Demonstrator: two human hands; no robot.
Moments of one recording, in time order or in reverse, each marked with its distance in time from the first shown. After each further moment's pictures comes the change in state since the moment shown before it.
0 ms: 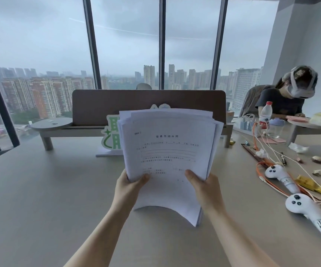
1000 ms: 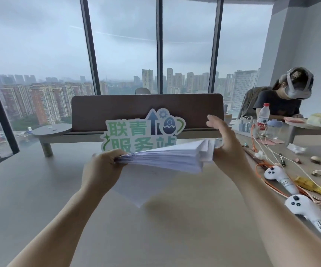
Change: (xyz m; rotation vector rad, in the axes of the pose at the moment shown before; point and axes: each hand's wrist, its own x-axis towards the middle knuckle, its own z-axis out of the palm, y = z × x) left_hand 0.026 0.074 -0.046 1.008 0.192 0.644; right_hand 0.060 -0.072 -0.048 -0.562 0.005 -0.392
